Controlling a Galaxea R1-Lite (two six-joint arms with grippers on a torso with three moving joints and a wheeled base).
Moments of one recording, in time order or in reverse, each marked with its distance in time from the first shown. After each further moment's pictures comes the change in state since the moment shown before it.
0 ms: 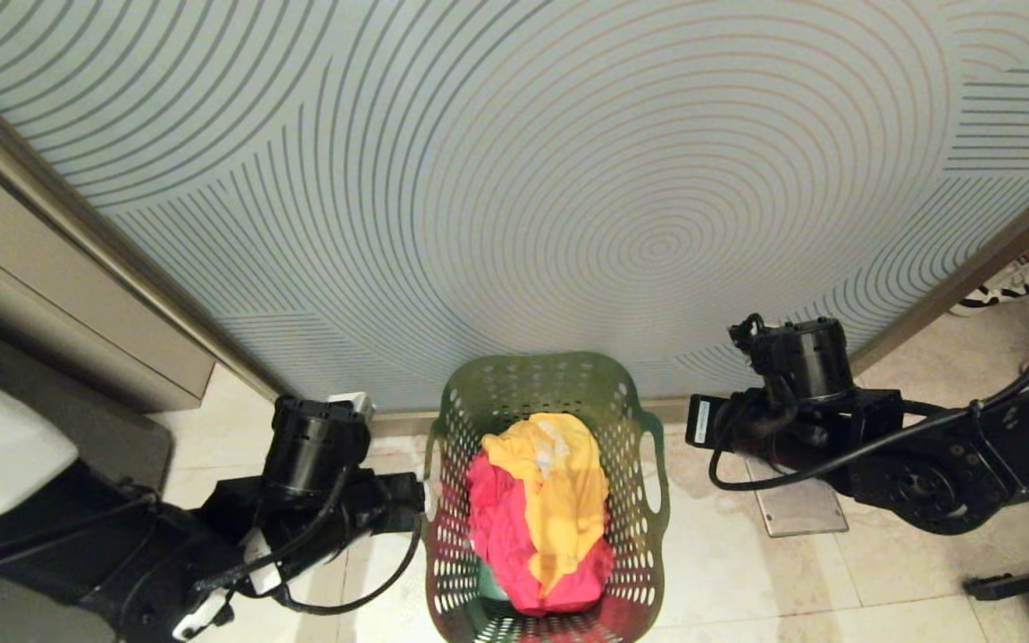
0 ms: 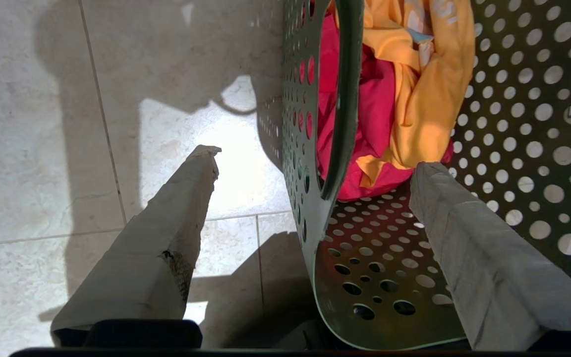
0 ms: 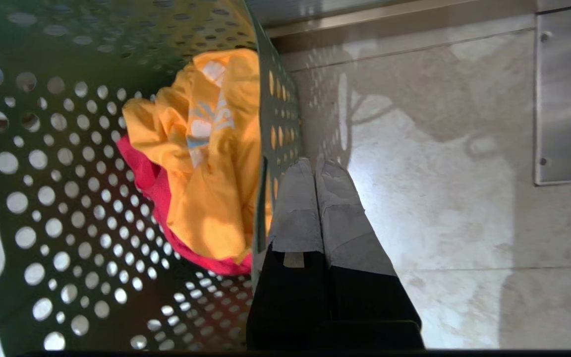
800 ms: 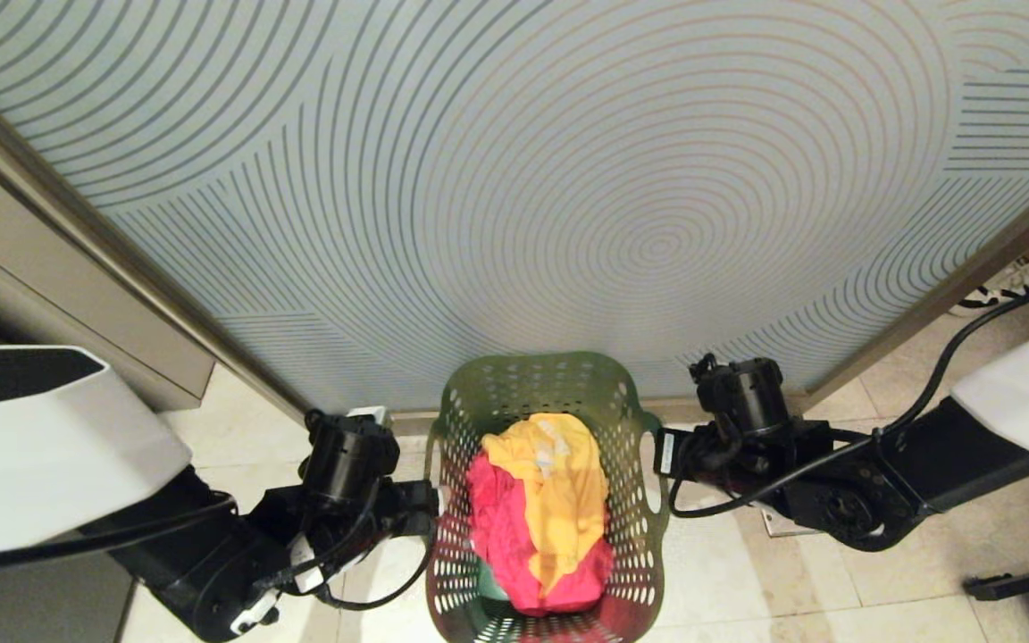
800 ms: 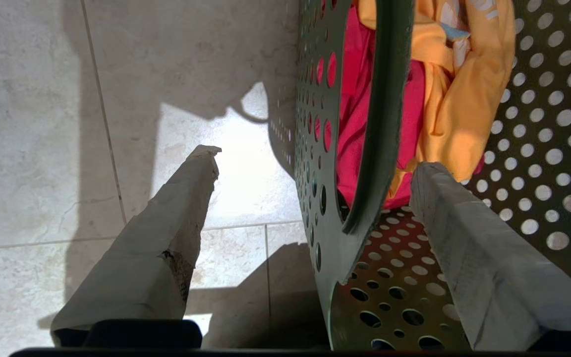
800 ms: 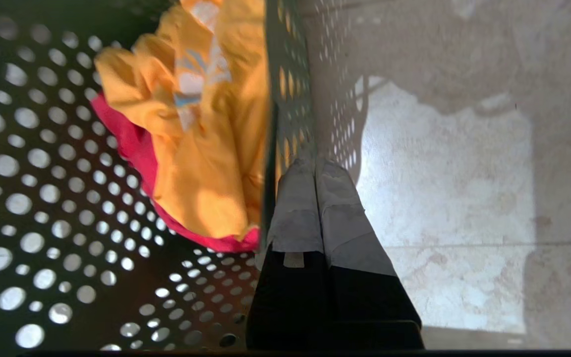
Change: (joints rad) left arm -0.001 0.148 -0.020 -0.110 0.032 0.000; right arm 0.042 0.151 -0.009 -0.048 0.003 0.049
